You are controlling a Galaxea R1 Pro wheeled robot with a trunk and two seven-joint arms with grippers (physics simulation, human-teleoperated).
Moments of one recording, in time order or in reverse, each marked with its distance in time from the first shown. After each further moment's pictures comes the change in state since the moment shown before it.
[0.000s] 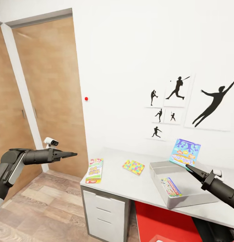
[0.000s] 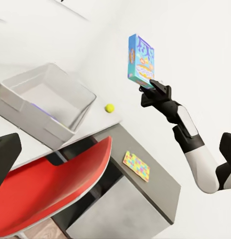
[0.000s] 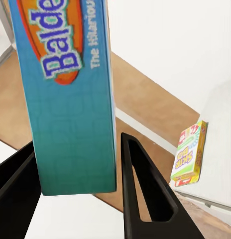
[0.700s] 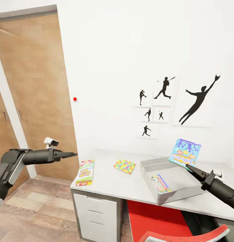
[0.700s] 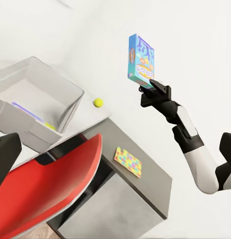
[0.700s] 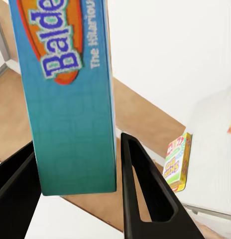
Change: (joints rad) left arm 0.002 0.000 0.000 0.000 0.001 0.000 0.000; right arm 0.000 0.007 -0.006 0.000 0.001 0.000 0.001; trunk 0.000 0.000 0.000
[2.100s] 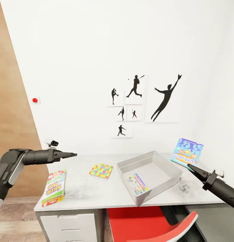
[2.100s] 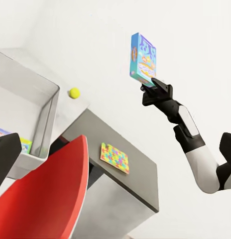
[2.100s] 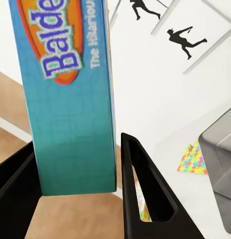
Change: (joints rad) left arm 0.002 0.001 0.000 0.000 -0.003 -0.001 0.000; right arm 0.000 0.002 -0.018 0.000 -0.002 0.000 0.001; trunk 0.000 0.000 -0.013
